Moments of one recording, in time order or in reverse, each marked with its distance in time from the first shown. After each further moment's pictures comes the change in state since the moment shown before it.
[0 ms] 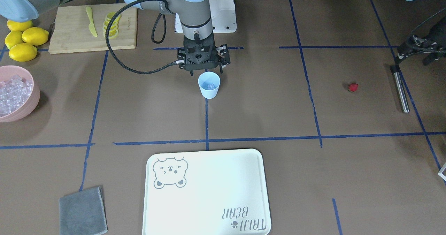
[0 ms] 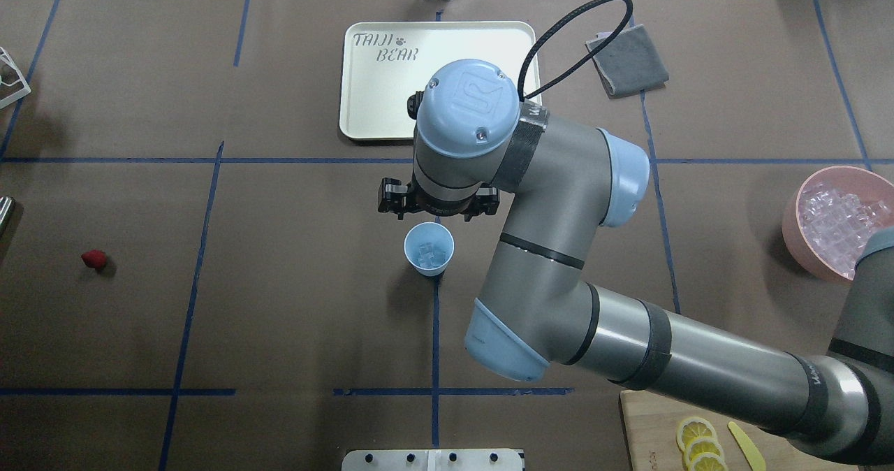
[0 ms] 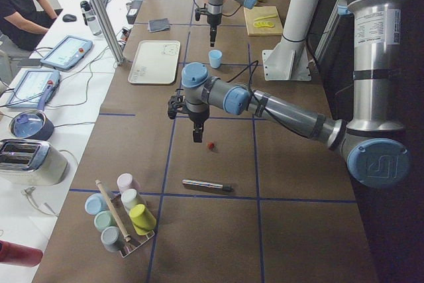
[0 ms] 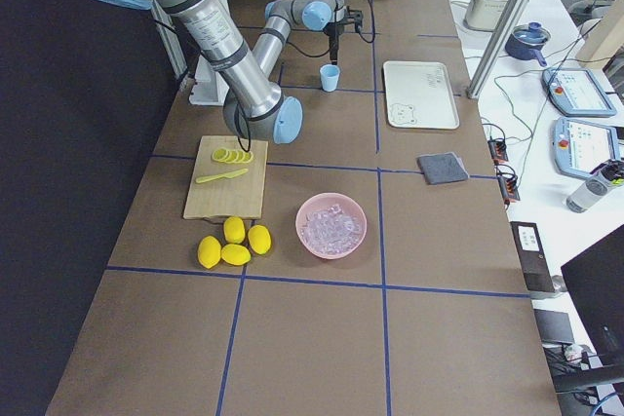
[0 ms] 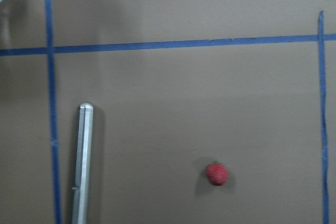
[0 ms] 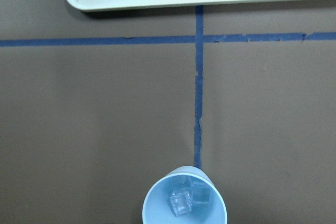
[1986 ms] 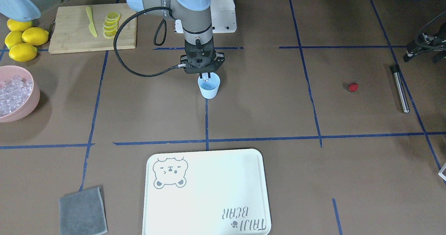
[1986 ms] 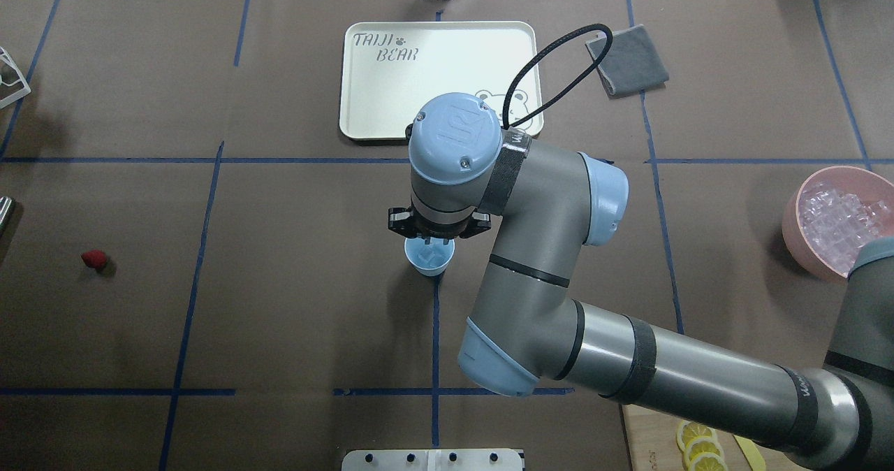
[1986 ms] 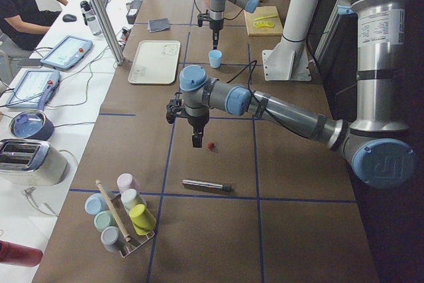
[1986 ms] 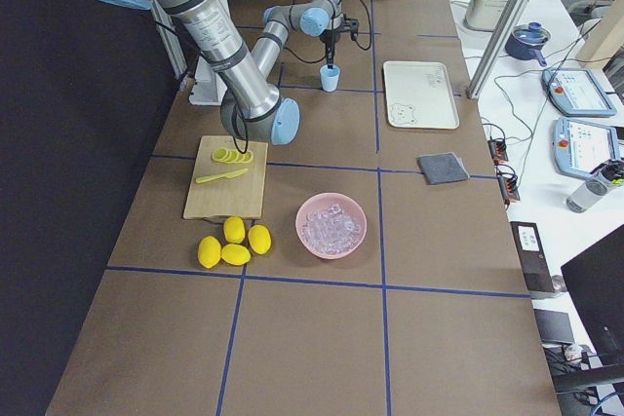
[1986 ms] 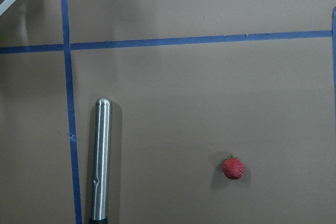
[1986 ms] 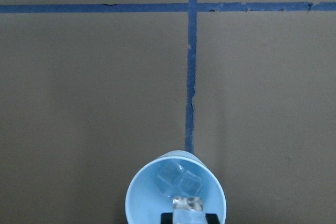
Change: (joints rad) left arm -0.086 -0.006 -0.001 0.134 -0.011 0.176; right arm -0.050 -0.004 -0.058 0.002 -0.010 -0.001
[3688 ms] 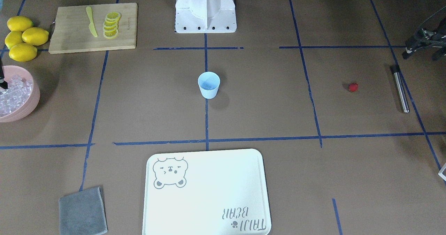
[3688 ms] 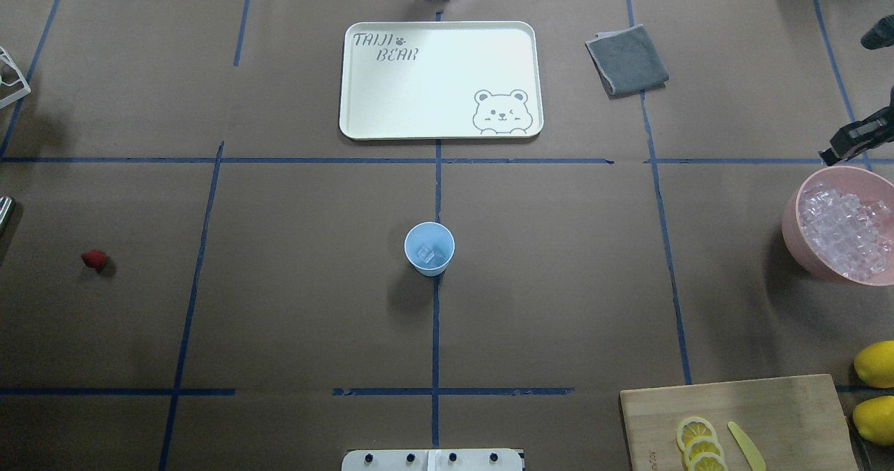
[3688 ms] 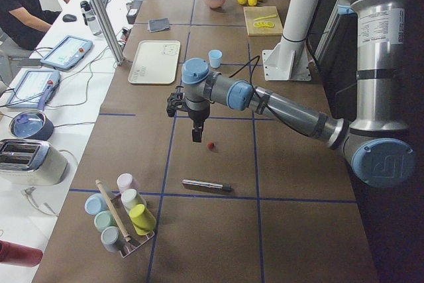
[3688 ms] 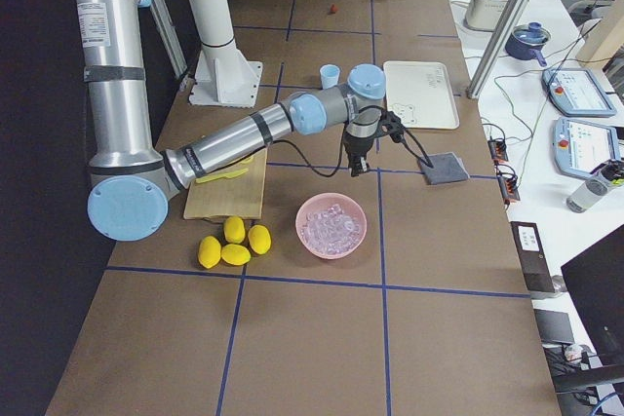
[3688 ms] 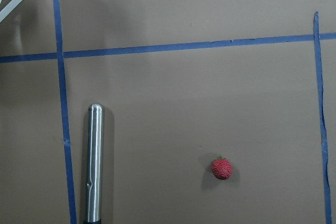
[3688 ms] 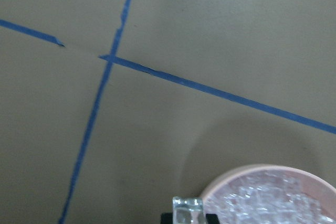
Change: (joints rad) left arm 0.000 0.000 -0.036 0.003 0.002 -0.005; right arm 0.698 -0.702 0.313 0.001 0.430 -0.960
